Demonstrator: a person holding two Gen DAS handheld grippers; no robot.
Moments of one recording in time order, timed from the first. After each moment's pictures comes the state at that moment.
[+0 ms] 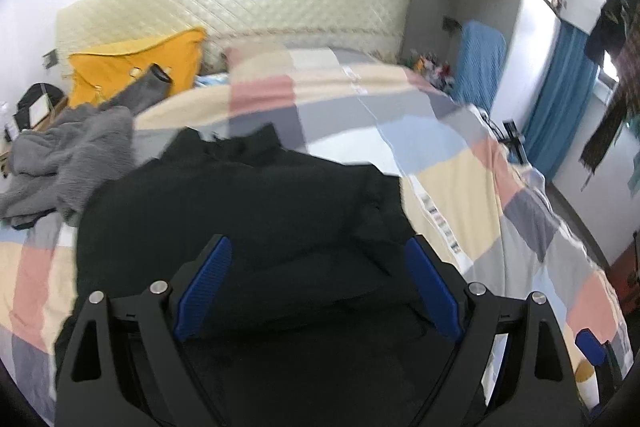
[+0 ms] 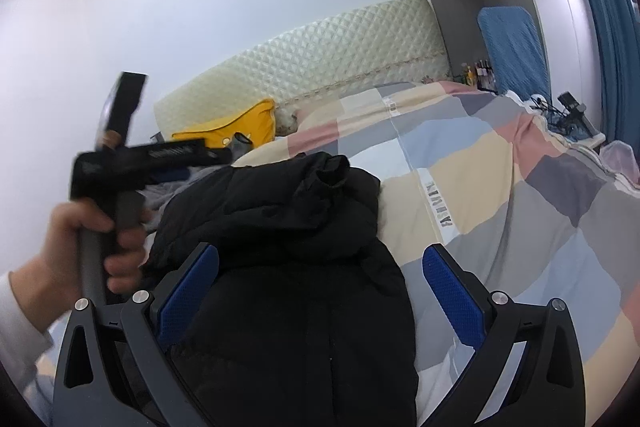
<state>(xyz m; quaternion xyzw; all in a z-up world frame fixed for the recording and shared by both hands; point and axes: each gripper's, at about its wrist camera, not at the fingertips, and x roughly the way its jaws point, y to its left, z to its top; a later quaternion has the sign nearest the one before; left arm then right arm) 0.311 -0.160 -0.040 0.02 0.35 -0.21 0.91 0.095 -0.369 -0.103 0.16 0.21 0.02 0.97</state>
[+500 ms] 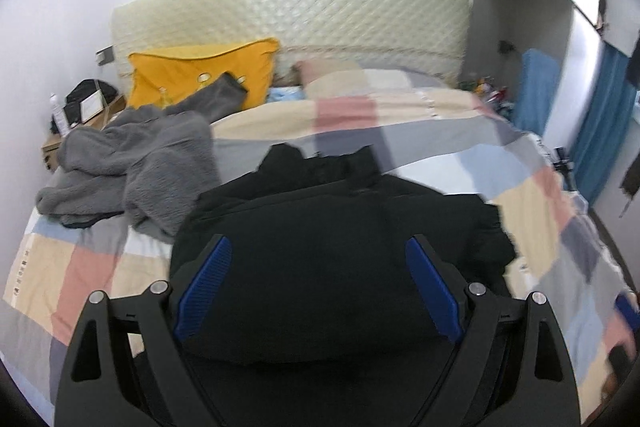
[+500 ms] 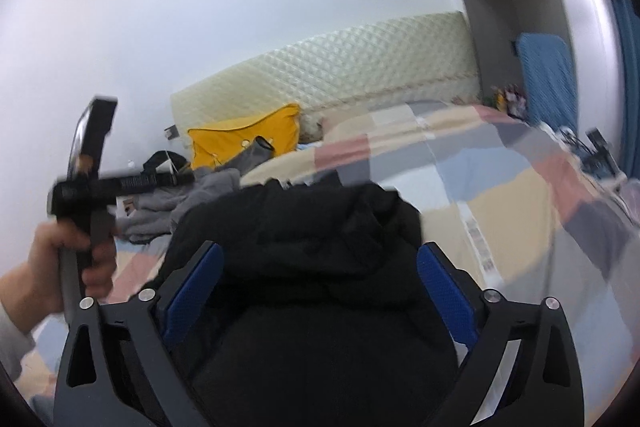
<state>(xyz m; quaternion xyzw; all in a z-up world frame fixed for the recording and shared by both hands) 0.357 -0.065 -0.039 0.03 0.33 -0.12 0.93 0.167 -0.316 -0.071 0.12 0.19 0.05 0.97</state>
